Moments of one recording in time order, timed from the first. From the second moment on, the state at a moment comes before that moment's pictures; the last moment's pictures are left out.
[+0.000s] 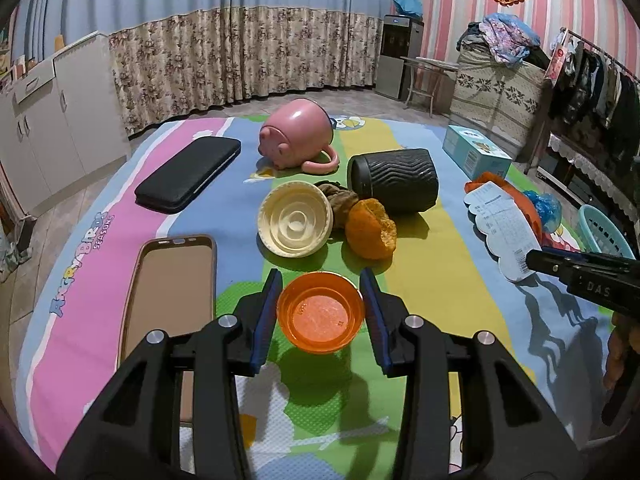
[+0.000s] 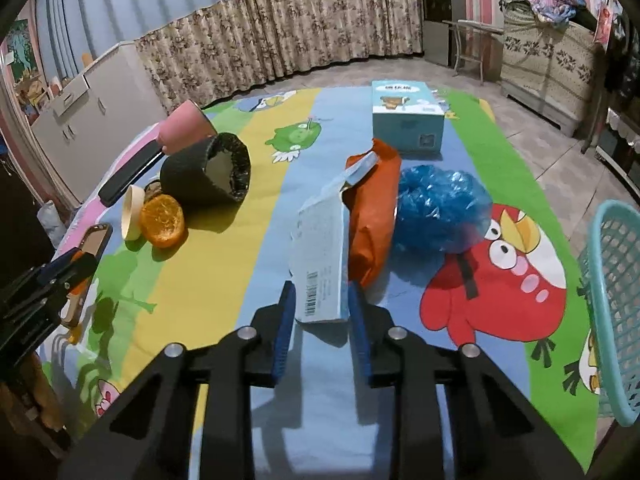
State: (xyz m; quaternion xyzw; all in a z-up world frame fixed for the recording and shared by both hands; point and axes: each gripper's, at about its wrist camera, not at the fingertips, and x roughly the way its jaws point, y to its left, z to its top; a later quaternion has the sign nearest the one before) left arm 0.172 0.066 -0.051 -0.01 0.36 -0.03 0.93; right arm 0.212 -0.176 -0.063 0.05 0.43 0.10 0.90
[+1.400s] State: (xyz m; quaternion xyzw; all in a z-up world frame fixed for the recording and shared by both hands) left arm 0.184 -0.112 0.030 0.04 0.26 -0.15 0.95; right arm 0.116 -0.362 0.059 0.03 0.22 -0.07 0.97
